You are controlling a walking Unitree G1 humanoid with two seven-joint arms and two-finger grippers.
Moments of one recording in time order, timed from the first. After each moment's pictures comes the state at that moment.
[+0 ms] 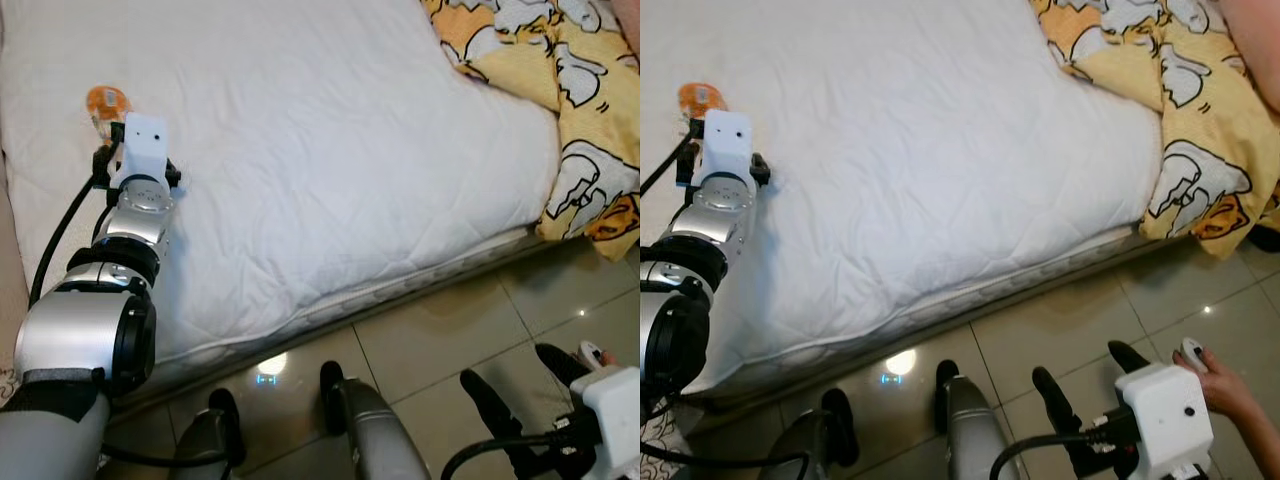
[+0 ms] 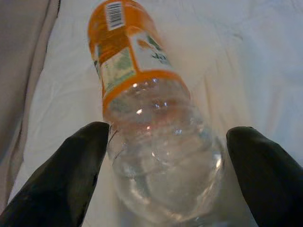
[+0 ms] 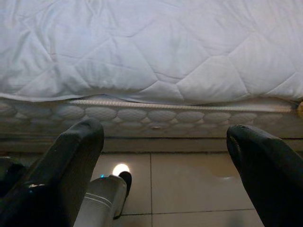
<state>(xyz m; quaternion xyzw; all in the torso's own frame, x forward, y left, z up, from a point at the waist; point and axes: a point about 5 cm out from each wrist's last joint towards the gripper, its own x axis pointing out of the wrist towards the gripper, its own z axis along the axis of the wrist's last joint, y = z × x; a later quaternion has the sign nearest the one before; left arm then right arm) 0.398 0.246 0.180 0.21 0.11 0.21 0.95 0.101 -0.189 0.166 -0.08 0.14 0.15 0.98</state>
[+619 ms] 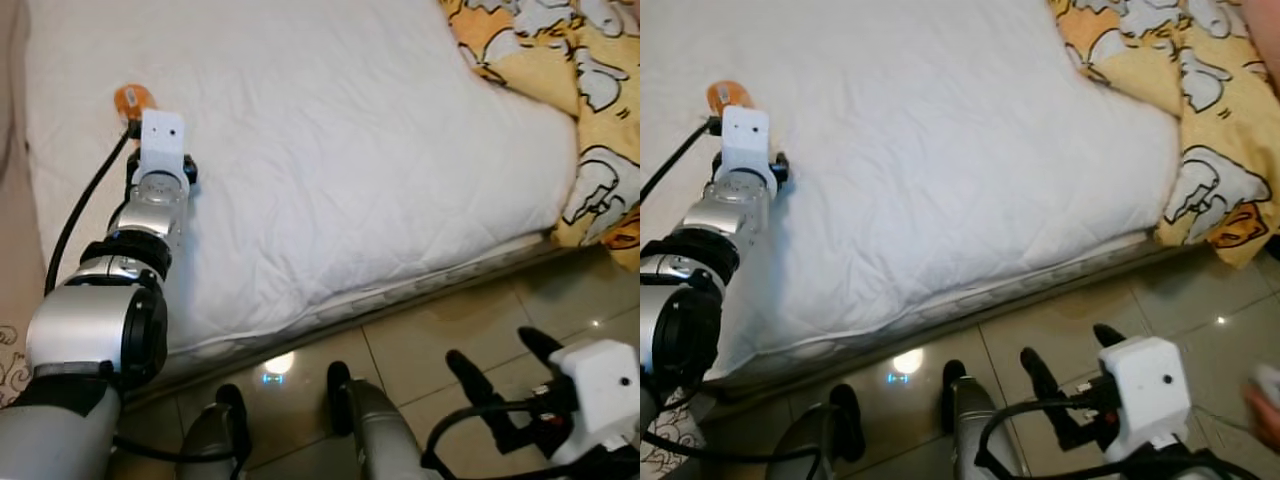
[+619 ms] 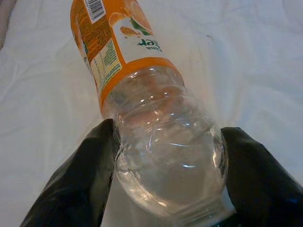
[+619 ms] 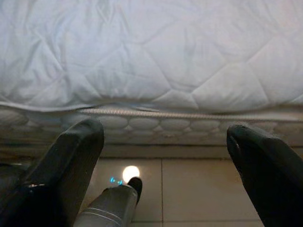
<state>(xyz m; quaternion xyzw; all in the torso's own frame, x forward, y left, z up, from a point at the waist) 0.407 0.225 0.188 0.13 0.11 0.15 0.97 0.121 -0.179 0.166 -0.06 0.14 0.14 0.98</state>
